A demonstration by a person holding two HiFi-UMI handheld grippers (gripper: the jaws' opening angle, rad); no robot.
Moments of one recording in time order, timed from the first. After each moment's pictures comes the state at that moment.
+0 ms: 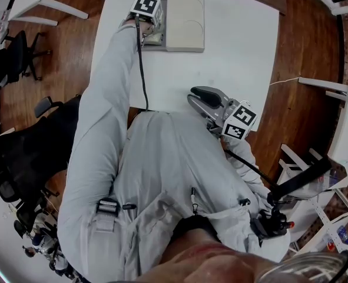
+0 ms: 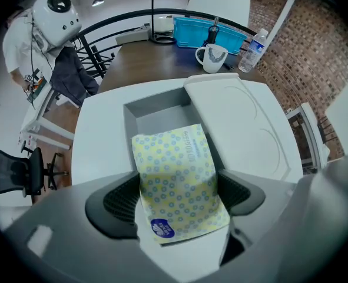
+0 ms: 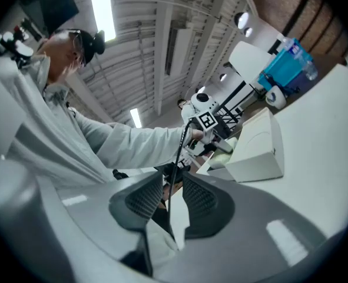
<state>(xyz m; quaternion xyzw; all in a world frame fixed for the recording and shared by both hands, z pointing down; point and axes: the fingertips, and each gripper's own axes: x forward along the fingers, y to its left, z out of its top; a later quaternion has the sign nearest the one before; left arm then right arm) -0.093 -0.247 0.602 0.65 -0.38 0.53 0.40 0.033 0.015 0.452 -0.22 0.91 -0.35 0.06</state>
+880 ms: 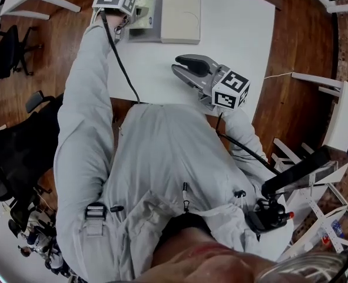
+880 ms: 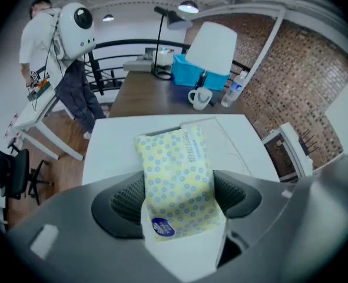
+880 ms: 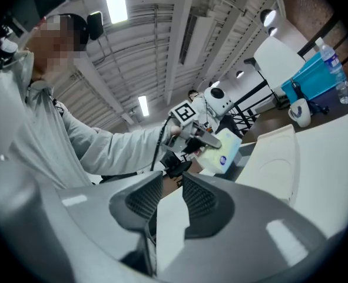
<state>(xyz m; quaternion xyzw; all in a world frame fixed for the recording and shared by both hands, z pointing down) -0.105 -0.253 0.516 0.73 -0.38 0.42 0.38 0.005 -0.042 0.437 -0.18 0.94 -0.28 0.00</state>
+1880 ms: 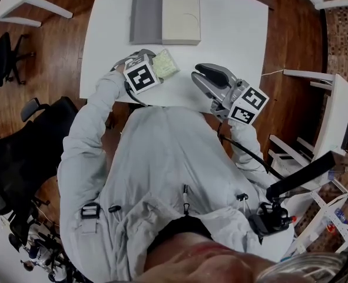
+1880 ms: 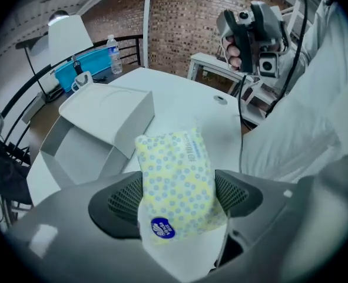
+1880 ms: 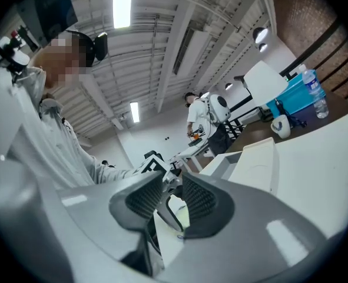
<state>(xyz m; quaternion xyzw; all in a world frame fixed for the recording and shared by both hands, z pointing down) -0.055 -0.023 0.585 0.82 -0.03 0.55 0.12 0.033 -0.017 0.406 -0.26 0.93 -0.27 0.02</state>
